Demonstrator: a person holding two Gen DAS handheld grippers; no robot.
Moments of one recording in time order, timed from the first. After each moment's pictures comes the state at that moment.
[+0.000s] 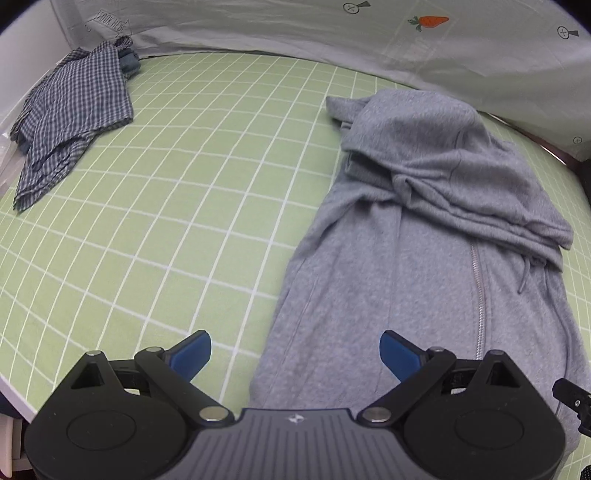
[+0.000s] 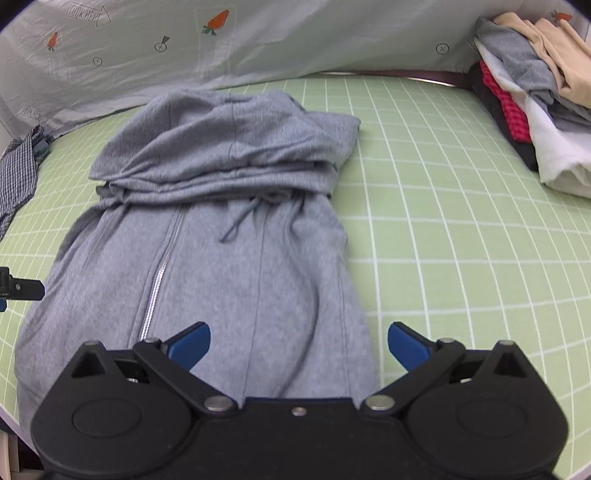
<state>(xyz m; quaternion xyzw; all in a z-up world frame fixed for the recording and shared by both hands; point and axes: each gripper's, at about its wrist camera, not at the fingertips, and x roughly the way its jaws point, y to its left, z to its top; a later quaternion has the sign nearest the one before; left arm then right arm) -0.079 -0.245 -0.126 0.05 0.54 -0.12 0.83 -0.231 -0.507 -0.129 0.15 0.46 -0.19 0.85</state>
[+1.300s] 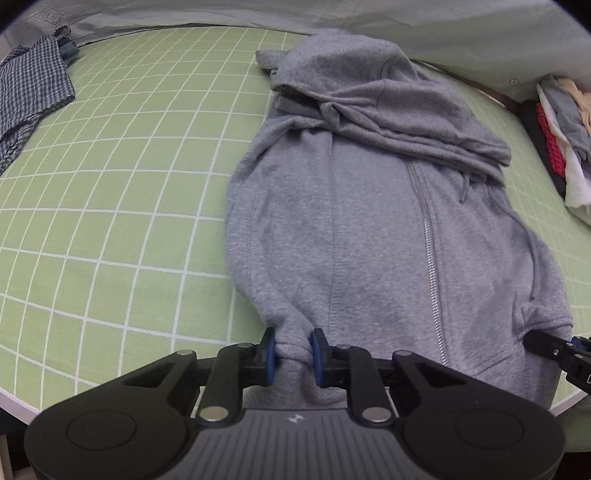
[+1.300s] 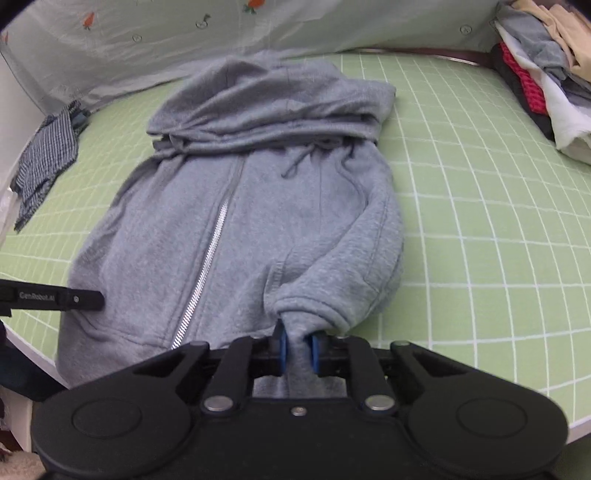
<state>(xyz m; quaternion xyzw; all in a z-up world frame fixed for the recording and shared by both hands) -0.119 -0.249 -0.121 0.05 0.55 -0.23 0.80 -0.263 -0.469 -0.101 0.17 0.46 -0.12 0.86</state>
